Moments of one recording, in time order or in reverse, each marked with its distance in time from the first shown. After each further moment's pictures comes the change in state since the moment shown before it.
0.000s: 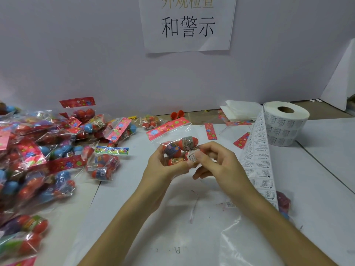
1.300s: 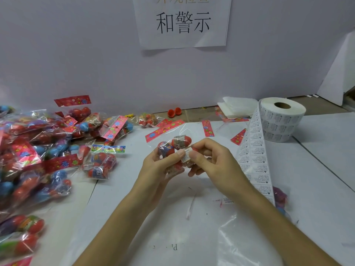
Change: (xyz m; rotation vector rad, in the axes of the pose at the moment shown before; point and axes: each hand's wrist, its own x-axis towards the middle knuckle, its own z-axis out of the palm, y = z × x) left_hand -0.003 -0.001 -0.002 -0.182 -0.063 -0.048; right_hand -0.003 -0.003 -0.001 -0.096 -0.045 -0.049
